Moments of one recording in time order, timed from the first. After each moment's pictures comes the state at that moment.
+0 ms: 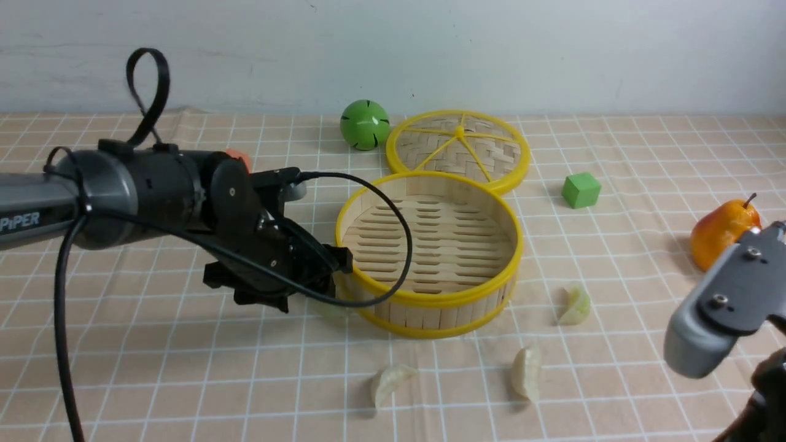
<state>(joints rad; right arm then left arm) 0.63 1.00 -0.95 0.18 1.22 -0.10 -0.36 1.88 -1.25 -0.19 0.50 -0.23</state>
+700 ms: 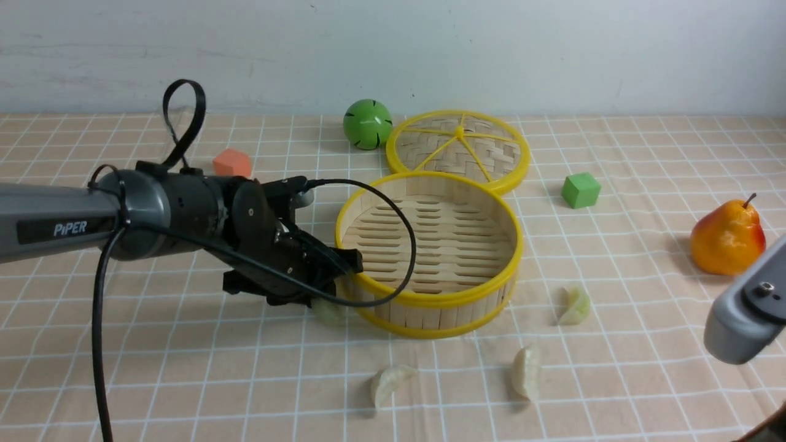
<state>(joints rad) 0.63 0.96 -0.95 0.09 1.24 -0.01 -0.36 1.97 -1.26 -0.24 0.39 -0.23</state>
